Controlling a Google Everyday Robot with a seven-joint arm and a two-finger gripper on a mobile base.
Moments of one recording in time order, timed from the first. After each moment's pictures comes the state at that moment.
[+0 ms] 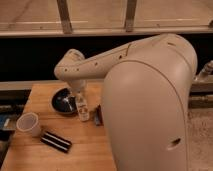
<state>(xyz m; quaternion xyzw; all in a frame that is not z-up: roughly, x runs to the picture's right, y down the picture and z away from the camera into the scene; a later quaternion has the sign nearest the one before) -0.137 0.021 0.767 -0.17 0.12 0.62 0.76</state>
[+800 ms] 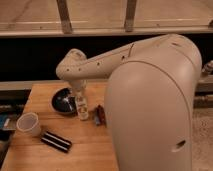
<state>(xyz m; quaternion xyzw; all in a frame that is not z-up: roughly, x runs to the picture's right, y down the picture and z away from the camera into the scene) -0.141 0.018 0.770 -0.18 0.10 0.62 0.75</state>
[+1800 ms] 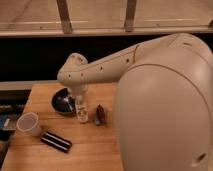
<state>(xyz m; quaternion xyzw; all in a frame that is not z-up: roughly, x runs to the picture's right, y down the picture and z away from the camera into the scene) -0.132 0.037 0.754 -0.17 0.09 0.64 0.75</state>
